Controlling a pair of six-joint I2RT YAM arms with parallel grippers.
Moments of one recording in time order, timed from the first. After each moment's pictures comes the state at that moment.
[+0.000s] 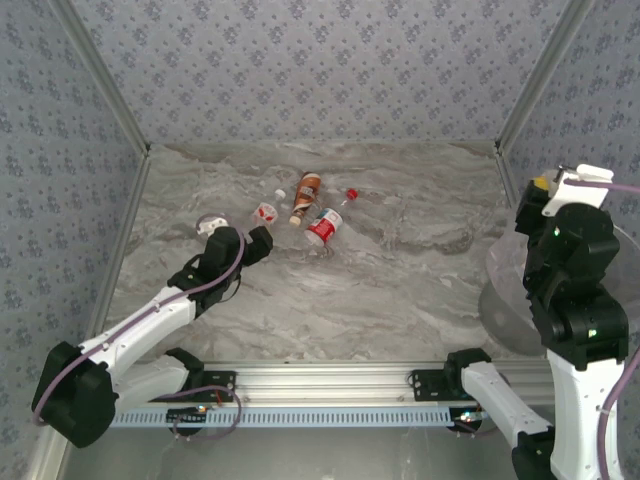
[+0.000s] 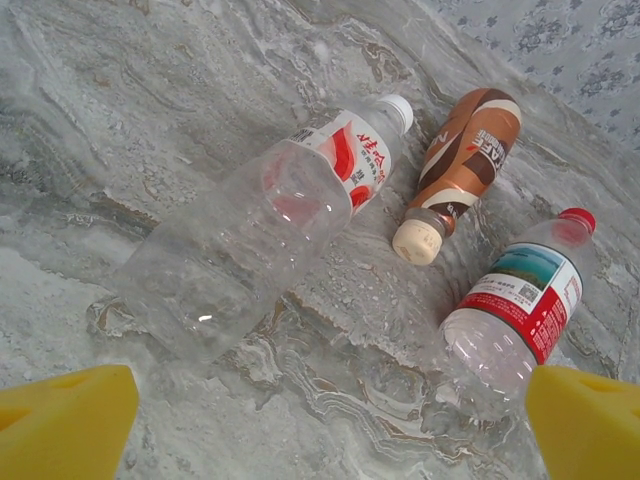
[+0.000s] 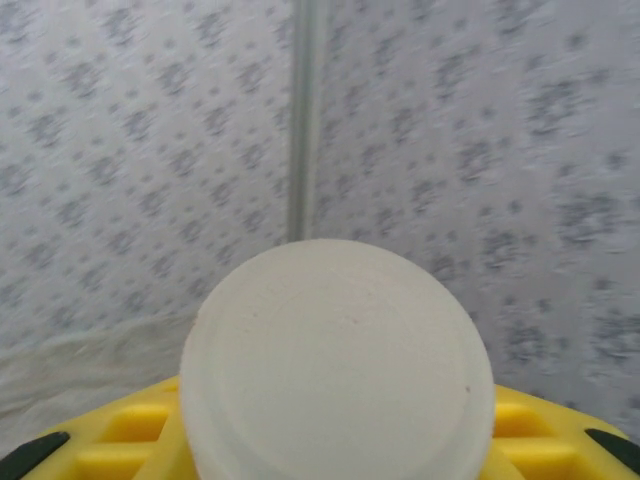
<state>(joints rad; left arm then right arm) -0.56 1.05 0.59 -0.16 -0.31 -0.84 0.16 0.77 1.48 -0.83 0.65 -0.01</state>
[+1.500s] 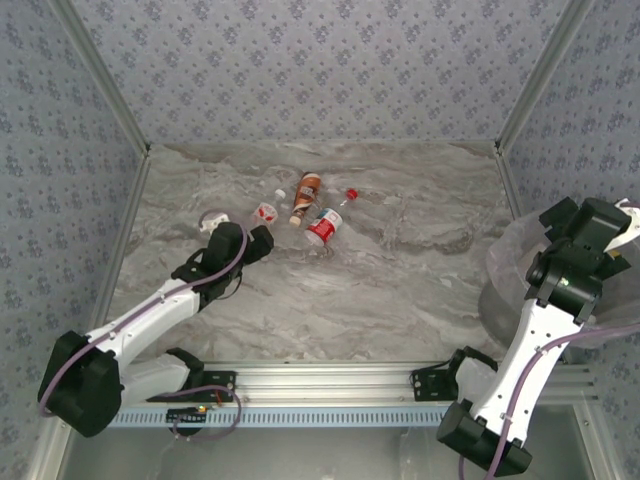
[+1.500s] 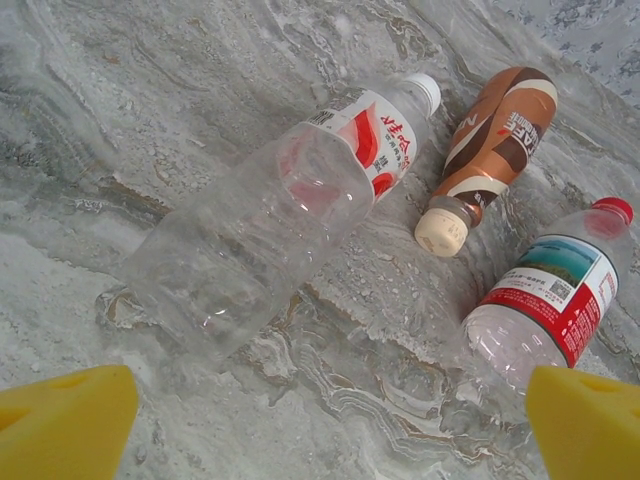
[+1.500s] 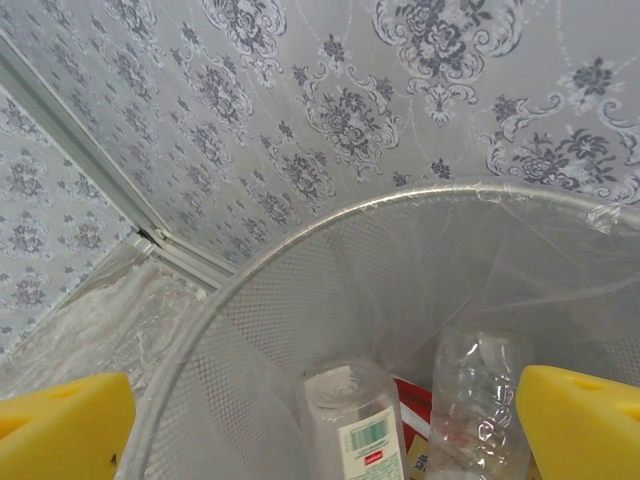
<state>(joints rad) -0.54 1.11 0.63 -0.20 -0.29 -0.84 -0.57 0.84 1.23 -0.84 0.26 0.37</state>
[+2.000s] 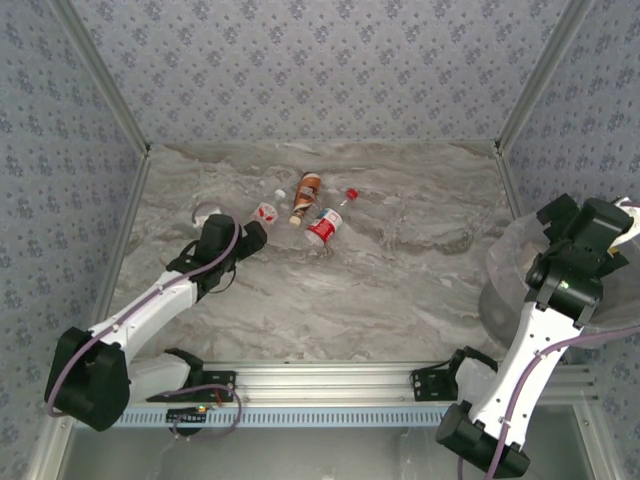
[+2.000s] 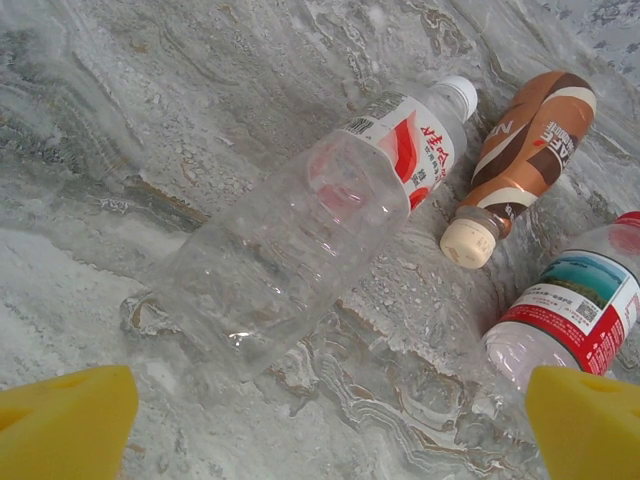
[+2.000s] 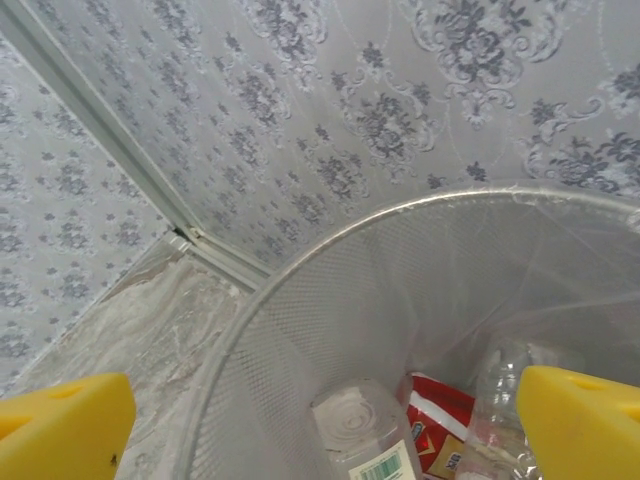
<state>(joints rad) -0.43 1.15 0.67 -0.24 -0.19 -0.83 -0.56 0.82 1.25 -0.84 0.19 0.38</state>
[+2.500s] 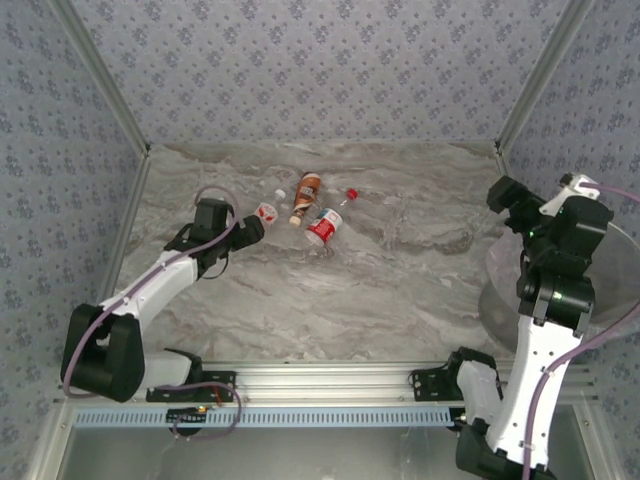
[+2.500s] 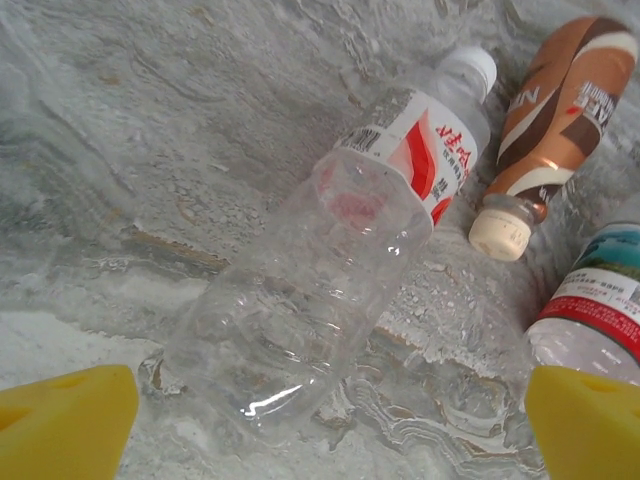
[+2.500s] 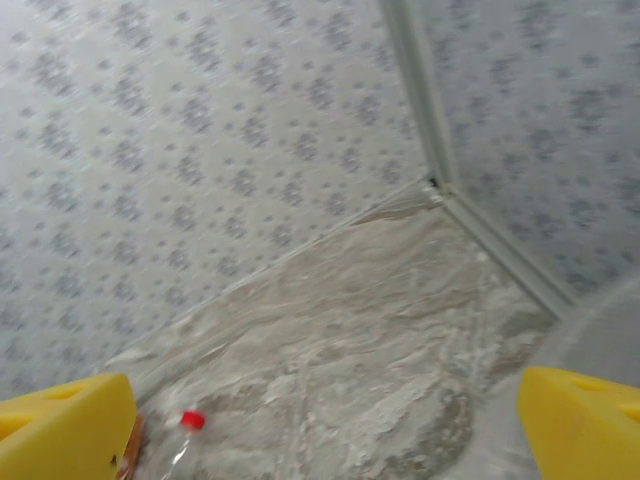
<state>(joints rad) -0.30 1.31 0.78 -0.27 0.00 -0.57 -0.31 0.80 1.25 -0.74 -0.16 0.36</state>
